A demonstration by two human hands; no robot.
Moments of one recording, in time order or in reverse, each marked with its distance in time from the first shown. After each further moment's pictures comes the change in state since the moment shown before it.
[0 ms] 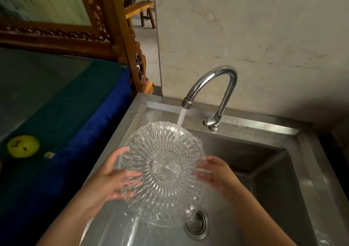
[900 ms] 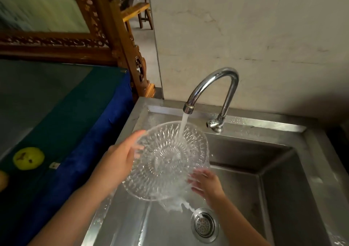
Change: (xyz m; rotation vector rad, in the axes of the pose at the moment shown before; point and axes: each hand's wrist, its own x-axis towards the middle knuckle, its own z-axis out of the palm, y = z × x) left_hand 0.034 0.046 0.008 0.835 0.228 0.458; right_hand 0.026 0.045 0.033 0.102 0.056 -0.033
